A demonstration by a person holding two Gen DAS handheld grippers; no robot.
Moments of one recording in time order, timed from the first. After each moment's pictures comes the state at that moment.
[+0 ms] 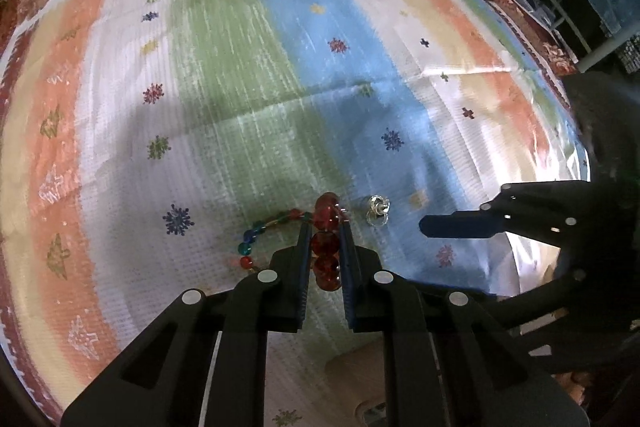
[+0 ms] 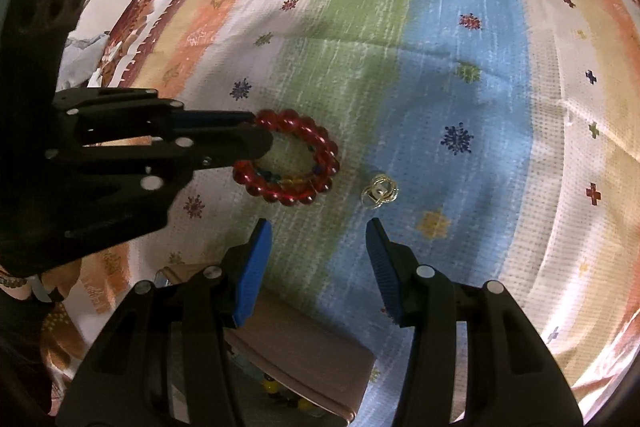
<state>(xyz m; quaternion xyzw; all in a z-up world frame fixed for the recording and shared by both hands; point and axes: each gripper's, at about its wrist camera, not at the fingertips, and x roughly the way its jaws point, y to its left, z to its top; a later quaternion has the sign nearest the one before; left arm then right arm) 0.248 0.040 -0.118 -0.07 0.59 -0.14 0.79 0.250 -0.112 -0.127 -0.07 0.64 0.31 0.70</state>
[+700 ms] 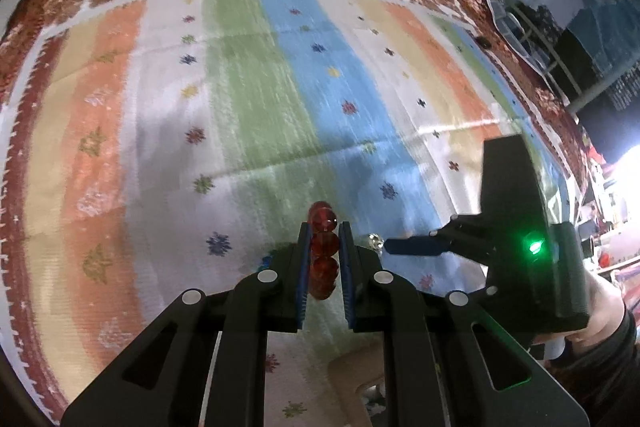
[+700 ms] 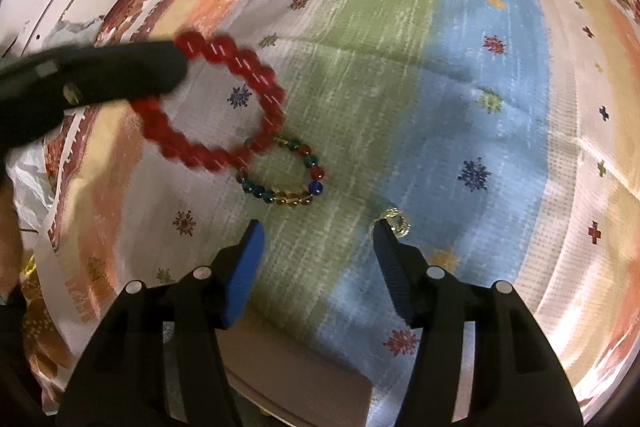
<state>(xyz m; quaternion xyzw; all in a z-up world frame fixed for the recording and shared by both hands) 0.247 0.061 -0.072 -0.11 0.53 -0.12 0.83 0.259 -0.084 -0.137 -0.12 0.63 0.31 0.70</state>
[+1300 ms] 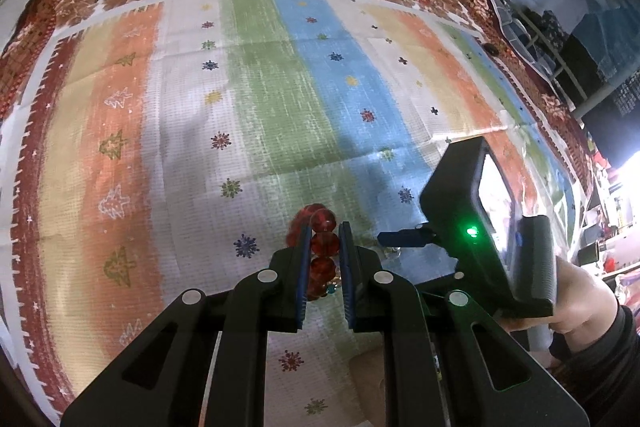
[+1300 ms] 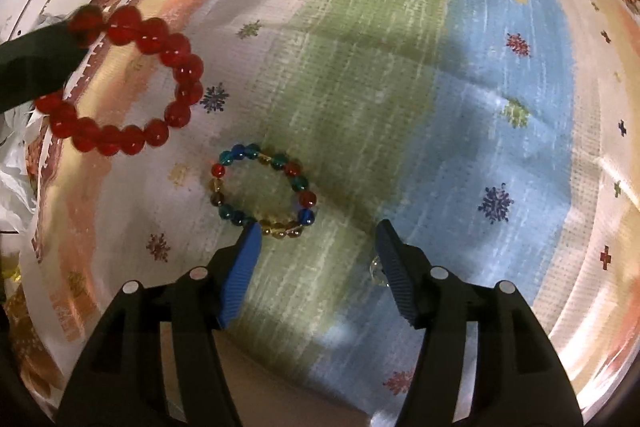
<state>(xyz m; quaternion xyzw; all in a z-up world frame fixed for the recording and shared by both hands) 0.245 0.078 -0.068 -0.11 0.53 -0.10 0.83 0.279 -0.061 -0.166 -0.14 0.65 0.29 0.69</state>
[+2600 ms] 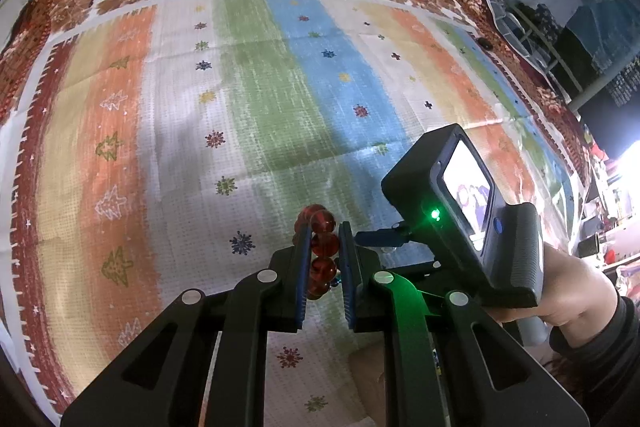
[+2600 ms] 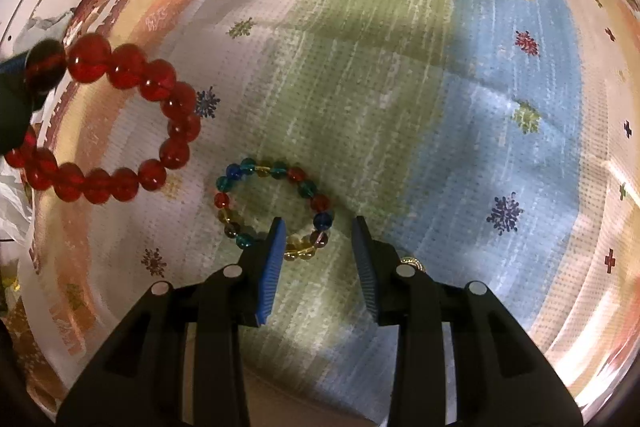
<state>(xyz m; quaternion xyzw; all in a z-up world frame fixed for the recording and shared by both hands) 0.241 0.074 -0.069 -0.10 0.53 -0.12 0.83 0.279 -0.053 -0.176 -0.15 0.66 0.28 0.69</state>
